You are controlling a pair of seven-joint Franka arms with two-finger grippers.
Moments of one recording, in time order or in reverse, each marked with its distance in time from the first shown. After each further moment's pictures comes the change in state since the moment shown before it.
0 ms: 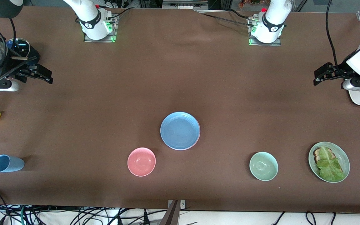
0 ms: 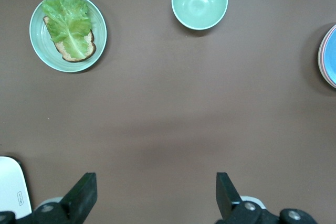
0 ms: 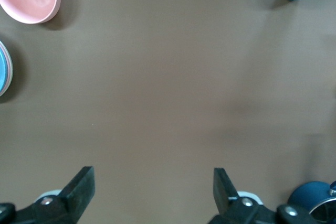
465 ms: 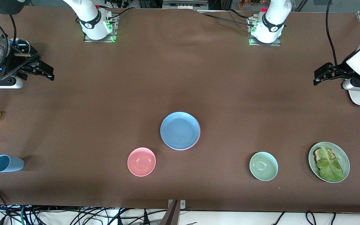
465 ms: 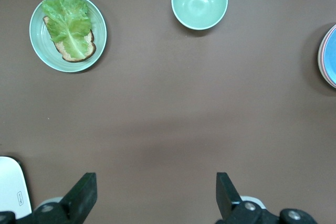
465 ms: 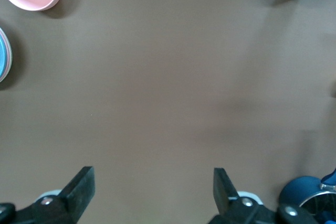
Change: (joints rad) left arm 0.000 0.000 0.000 0.000 0.000 0.000 0.000; right arm 0.011 -0.003 0.002 0.039 -0.009 -0.068 -0.020
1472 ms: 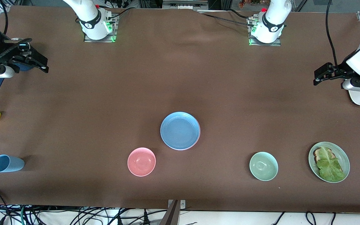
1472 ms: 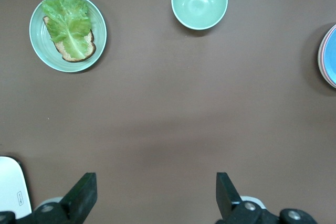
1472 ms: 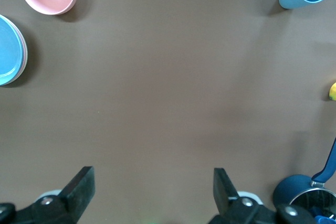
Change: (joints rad) left arm 0.000 0.000 0.000 0.000 0.000 0.000 0.000; right arm 0.015 0.000 0.003 0.090 -0.001 -0.066 -0.005
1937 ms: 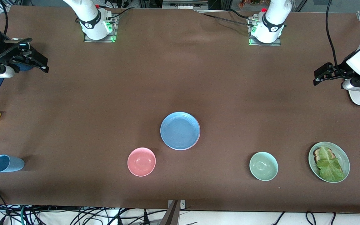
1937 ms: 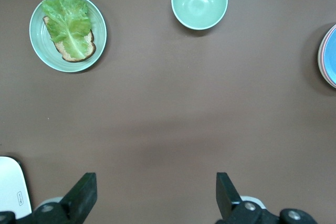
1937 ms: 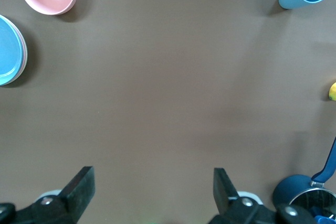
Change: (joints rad) left arm 0.000 0.000 0.000 0.000 0.000 0.000 0.000; right arm 0.000 0.000 0.000 0.000 -0.001 0.000 0.000
